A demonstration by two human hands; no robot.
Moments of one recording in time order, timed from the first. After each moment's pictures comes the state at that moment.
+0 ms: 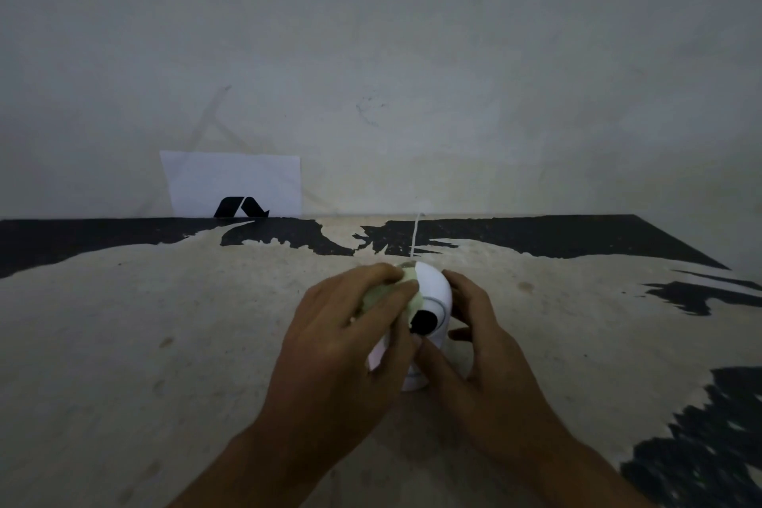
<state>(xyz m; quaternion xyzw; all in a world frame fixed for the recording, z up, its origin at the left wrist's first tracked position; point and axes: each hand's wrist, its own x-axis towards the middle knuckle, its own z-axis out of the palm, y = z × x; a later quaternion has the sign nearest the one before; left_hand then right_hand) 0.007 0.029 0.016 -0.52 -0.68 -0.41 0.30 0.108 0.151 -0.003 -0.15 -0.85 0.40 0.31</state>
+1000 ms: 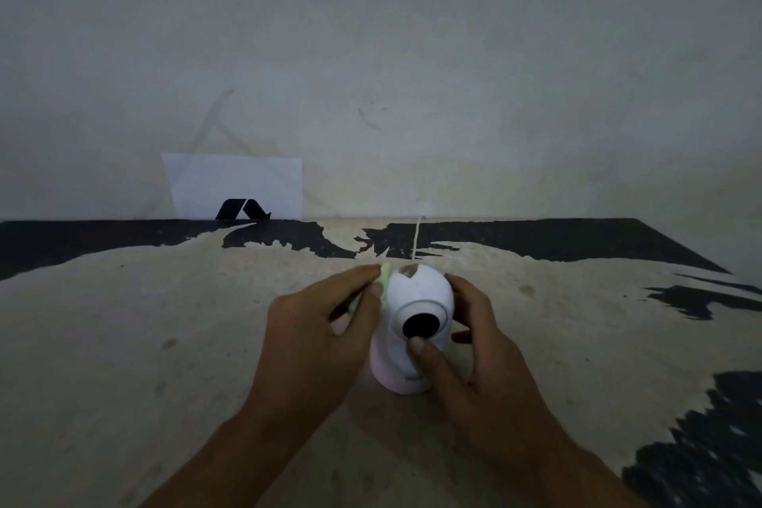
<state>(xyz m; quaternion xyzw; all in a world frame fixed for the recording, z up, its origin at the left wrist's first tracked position) -0.013 0.028 0.020 -0.44 -0.69 -0.55 0.16 0.107 0.149 0.000 -0.16 -0.86 0.37 0.32</state>
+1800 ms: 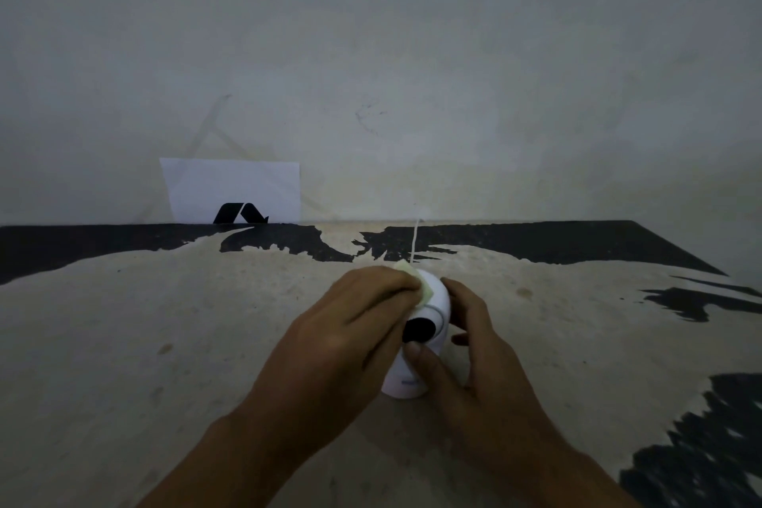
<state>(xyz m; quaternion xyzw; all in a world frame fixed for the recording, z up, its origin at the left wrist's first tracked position) -0.010 0.028 0.022 -0.60 -0.67 -0.35 0.25 0.106 0.147 -0.002 -0.18 -0.86 0.37 0.30</state>
